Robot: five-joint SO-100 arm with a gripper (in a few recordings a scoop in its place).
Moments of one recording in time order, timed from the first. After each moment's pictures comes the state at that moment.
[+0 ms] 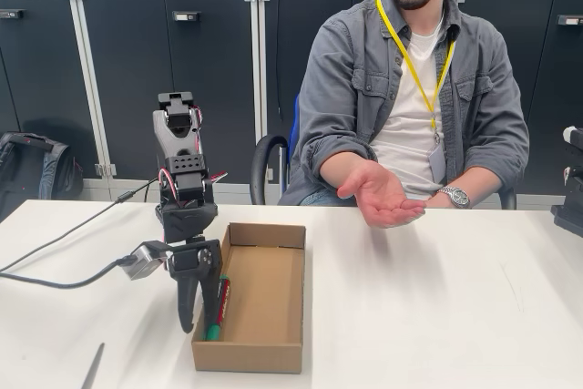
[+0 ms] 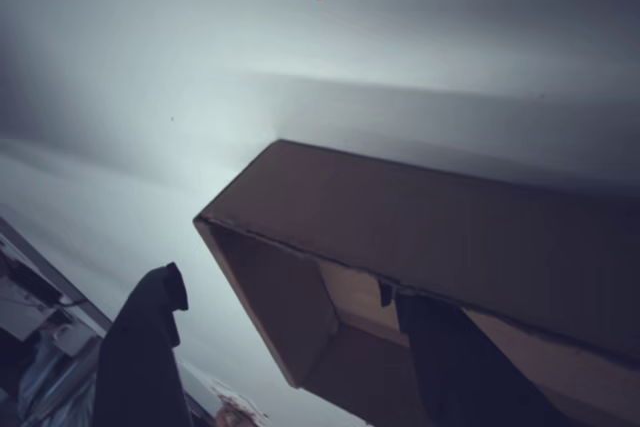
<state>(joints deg) -18.5 77.8 97.2 36.0 22.1</state>
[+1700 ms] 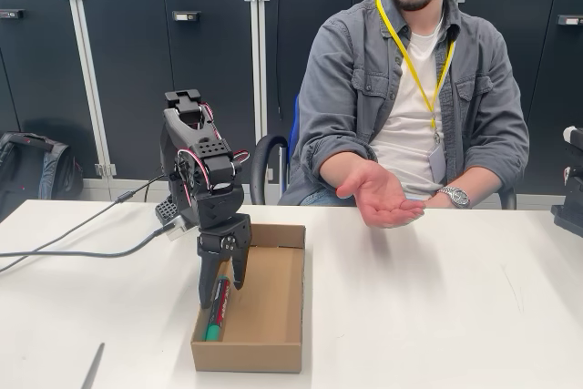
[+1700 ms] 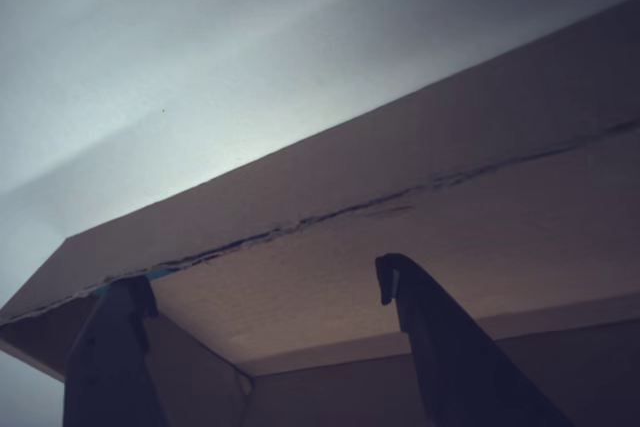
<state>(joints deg) -25.2 78.7 94.6 65.7 53.2</state>
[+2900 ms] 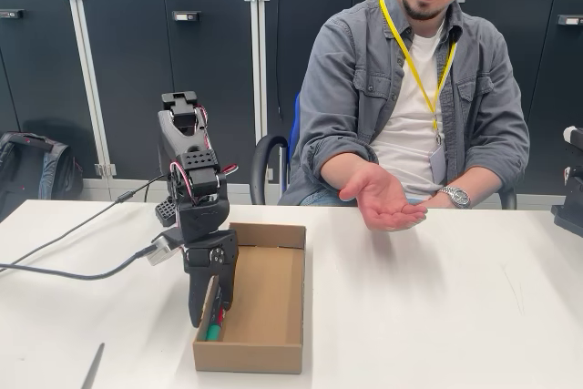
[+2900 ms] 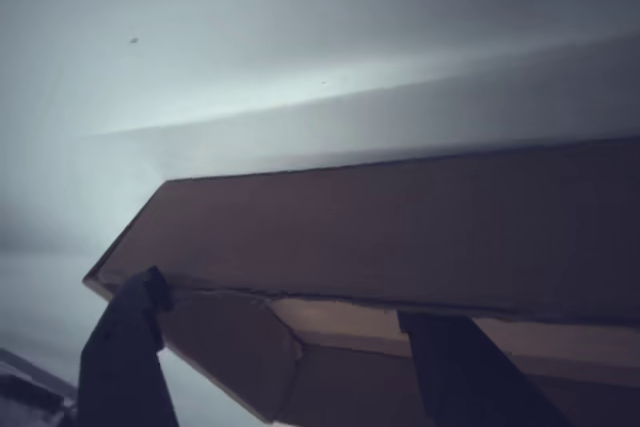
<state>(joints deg) -19.8 77.2 96.0 45.6 35.5</state>
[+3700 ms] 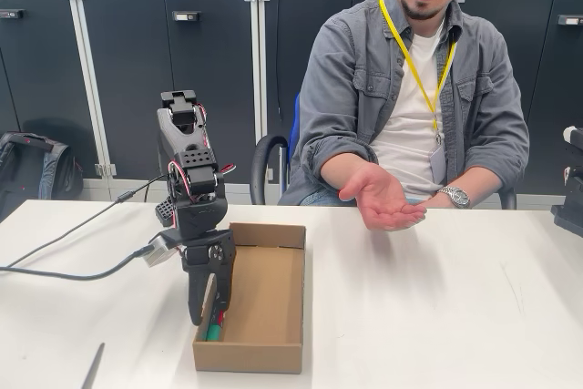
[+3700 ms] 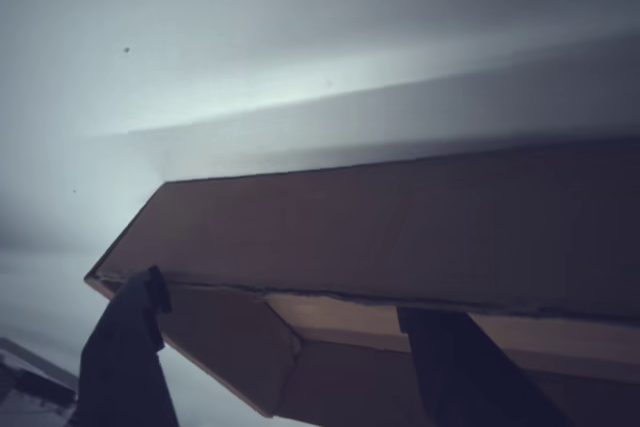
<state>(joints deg) -19.8 79.4 99.0 50.9 40.9</state>
